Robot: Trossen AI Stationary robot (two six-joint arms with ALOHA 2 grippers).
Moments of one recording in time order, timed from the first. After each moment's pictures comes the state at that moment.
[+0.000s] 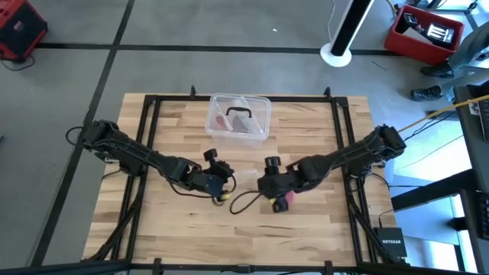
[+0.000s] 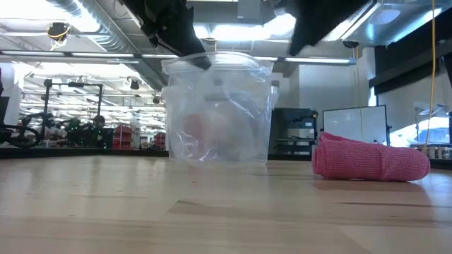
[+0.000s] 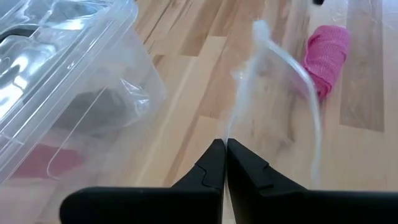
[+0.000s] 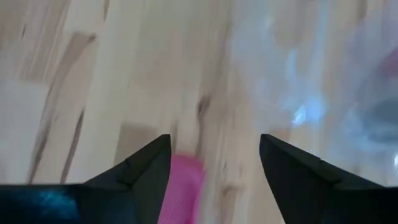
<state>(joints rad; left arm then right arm) -0.35 1.55 1.09 -0.38 -0.67 -0.35 0.37 1.66 1.40 -0.84 0.23 0.11</state>
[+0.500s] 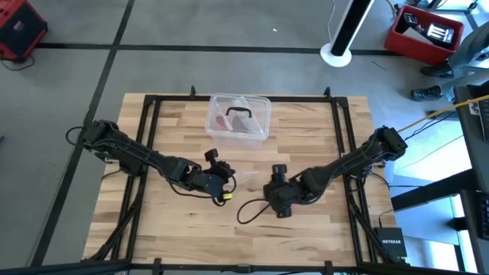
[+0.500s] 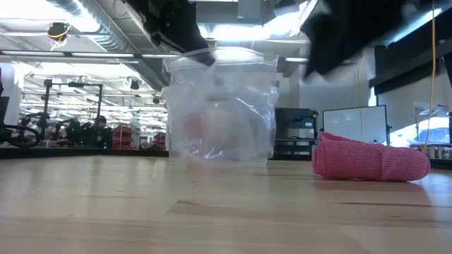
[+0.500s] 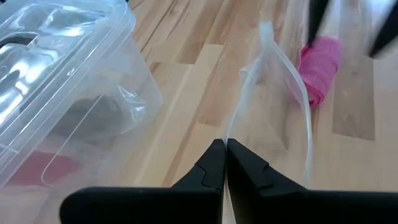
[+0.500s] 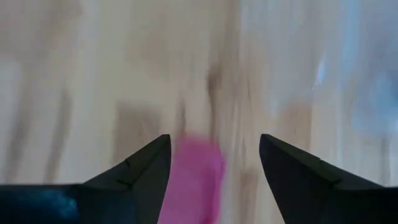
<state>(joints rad) -0.35 1.55 1.09 -0.35 -0.67 -0.34 0.45 1.66 1.23 -0.72 0.31 0.23</state>
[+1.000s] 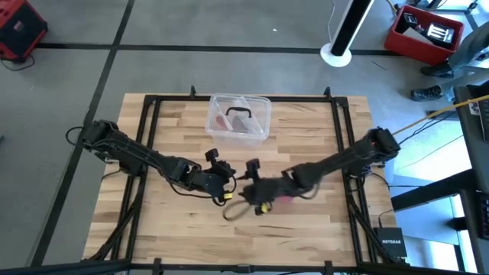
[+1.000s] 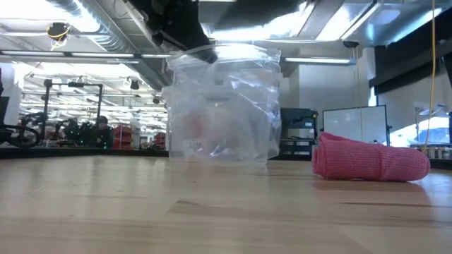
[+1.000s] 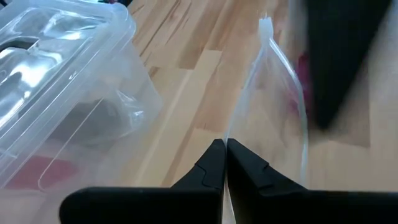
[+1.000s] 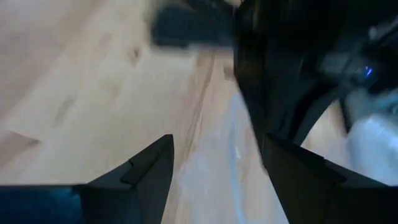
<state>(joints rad) -0.35 1.55 1.09 -0.32 -0.67 -0.34 0.36 1.73 1.29 -0.22 0.40 -0.27</state>
